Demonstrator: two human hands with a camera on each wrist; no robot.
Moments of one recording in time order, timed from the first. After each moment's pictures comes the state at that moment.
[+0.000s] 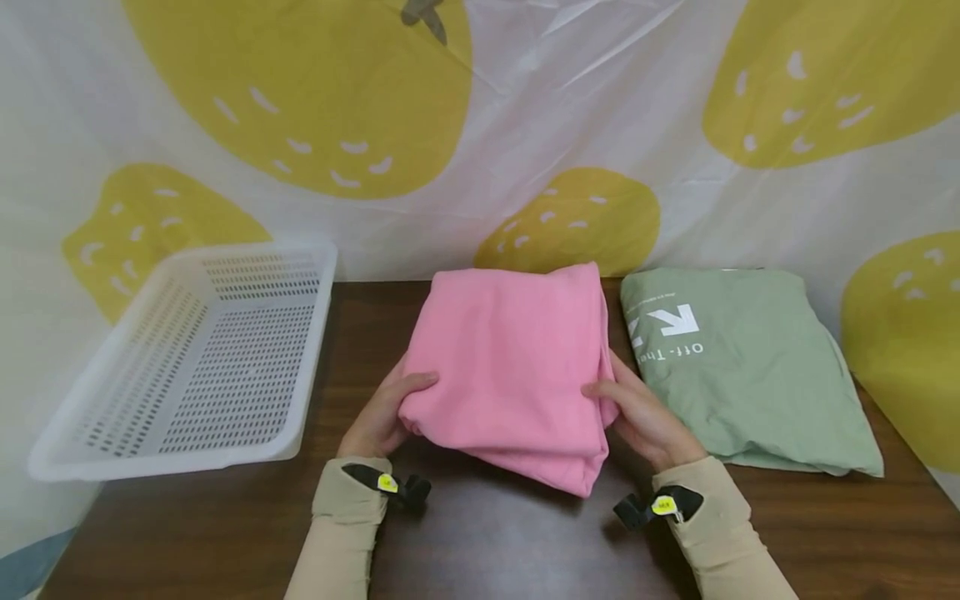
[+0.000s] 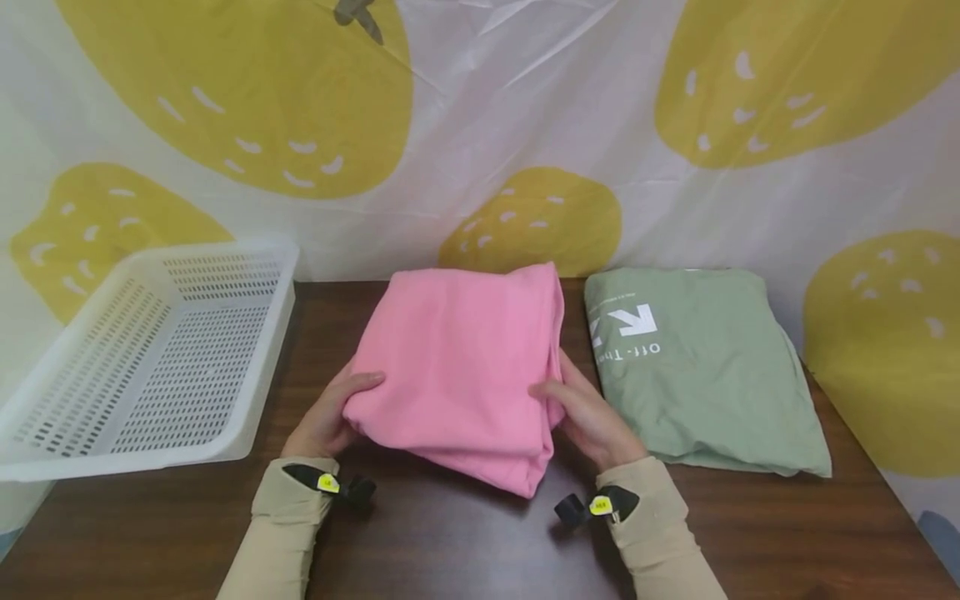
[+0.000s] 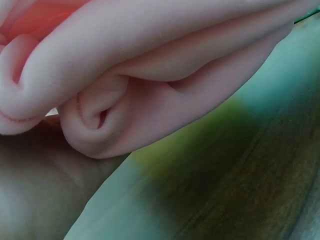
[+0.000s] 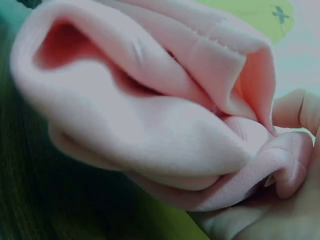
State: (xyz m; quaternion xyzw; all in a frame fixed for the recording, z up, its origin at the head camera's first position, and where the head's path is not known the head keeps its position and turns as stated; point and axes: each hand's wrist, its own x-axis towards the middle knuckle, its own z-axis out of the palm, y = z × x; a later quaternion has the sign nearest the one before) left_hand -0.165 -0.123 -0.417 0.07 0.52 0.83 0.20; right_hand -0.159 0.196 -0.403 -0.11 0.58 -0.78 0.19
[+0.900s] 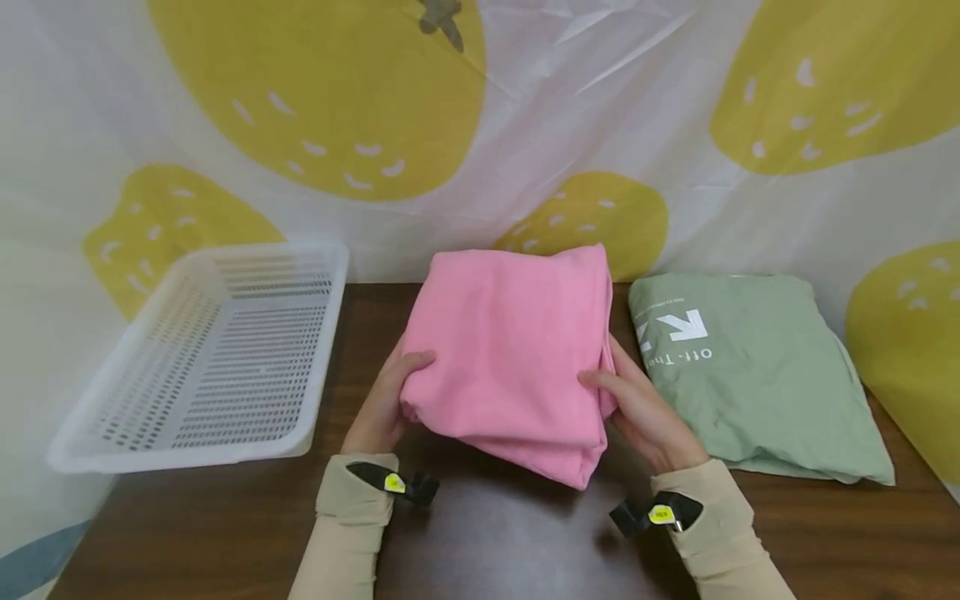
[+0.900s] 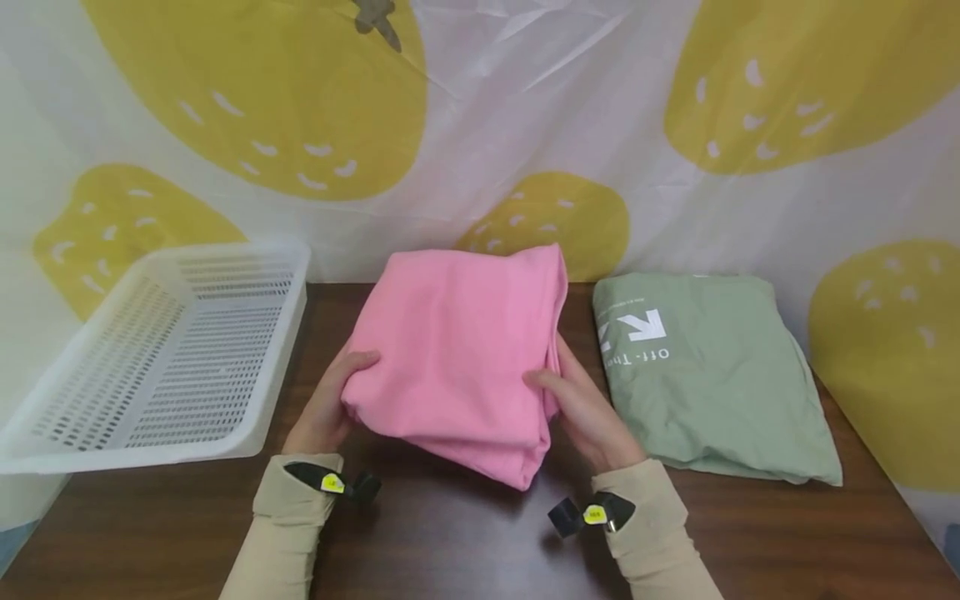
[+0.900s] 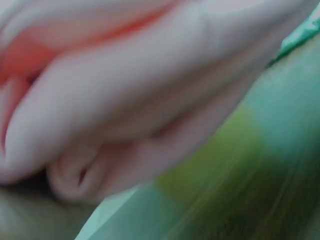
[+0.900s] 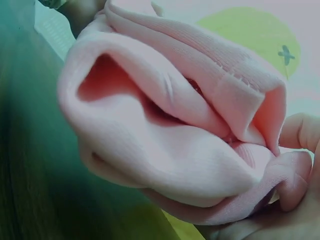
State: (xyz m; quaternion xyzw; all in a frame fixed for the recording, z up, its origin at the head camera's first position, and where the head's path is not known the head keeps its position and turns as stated) left_hand -0.162 -0.121 -0.389 0.04 0.56 0.82 0.11; right_hand -0.157 0.174 -0.376 -0.14 0.58 -0.78 0.16
